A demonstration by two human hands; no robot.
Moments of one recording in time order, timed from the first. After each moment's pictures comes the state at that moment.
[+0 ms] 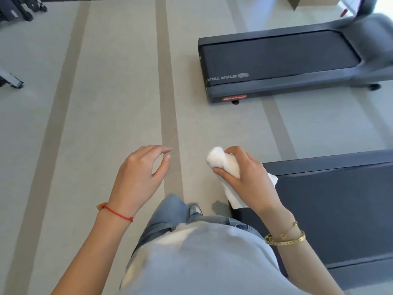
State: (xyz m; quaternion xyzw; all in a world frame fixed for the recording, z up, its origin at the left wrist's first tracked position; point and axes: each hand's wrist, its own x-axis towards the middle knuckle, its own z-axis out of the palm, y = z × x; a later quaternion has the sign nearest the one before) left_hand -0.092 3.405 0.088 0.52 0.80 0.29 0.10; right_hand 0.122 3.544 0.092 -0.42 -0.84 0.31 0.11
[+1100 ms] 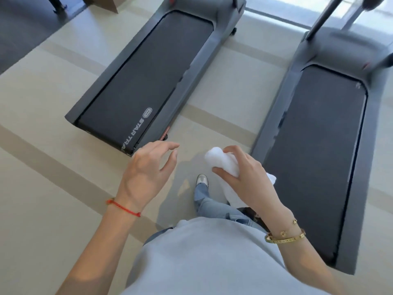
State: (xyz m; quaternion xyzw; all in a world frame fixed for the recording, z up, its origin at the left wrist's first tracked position) left_hand -0.242 3.973 0.077 0.83 0.46 0.21 0.22; right_hand -0.024 3.874 0.071 -0.75 -0.56 0.24 0.24
